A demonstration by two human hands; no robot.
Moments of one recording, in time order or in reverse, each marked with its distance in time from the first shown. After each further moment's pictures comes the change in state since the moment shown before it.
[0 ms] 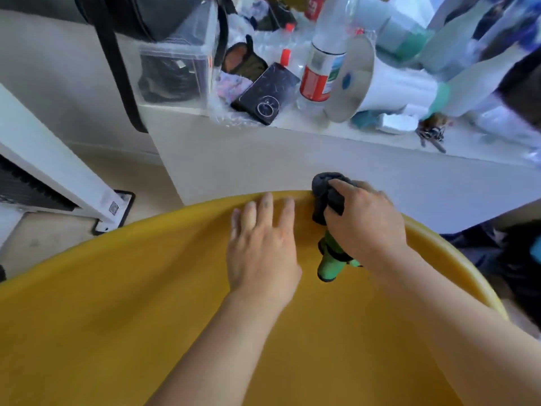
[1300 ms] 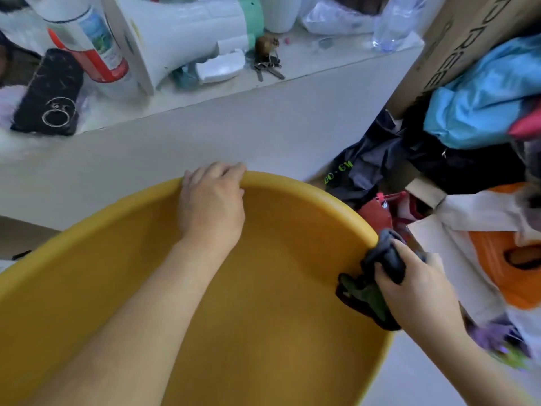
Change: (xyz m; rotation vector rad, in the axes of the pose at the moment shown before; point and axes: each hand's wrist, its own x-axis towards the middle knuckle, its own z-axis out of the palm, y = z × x) left_hand 0.063 0.133 0.059 -0.062 0.009 0.399; right_hand -0.183 0.221 0.014 0.228 -0.113 0.779
